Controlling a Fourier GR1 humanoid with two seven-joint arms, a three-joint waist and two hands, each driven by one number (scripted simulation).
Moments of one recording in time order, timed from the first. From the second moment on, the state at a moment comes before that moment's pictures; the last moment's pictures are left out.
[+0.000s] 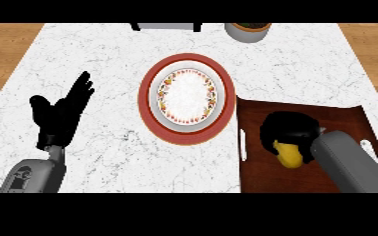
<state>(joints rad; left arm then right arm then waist) -0.16 0.31 -0.04 -1.39 0.16 0.09 0.14 -0.45 -0.47 0.48 -0.91 0.95 0.08 -1.08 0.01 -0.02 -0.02</state>
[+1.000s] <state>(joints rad) -0.17 0.29 -0.02 -1.38 0.13 0.09 0.13 -0.35 -0.19 0.40 -1.61 0.55 0.36 -0.67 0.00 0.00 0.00</state>
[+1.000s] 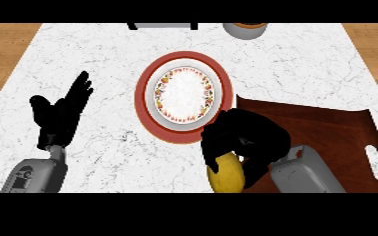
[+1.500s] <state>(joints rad) -0.17 0.27 -0.02 -1.41 0.11 0.08 0.16 -0.66 -0.06 0.25 -1.17 0.61 0.29 -0.66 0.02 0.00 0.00</state>
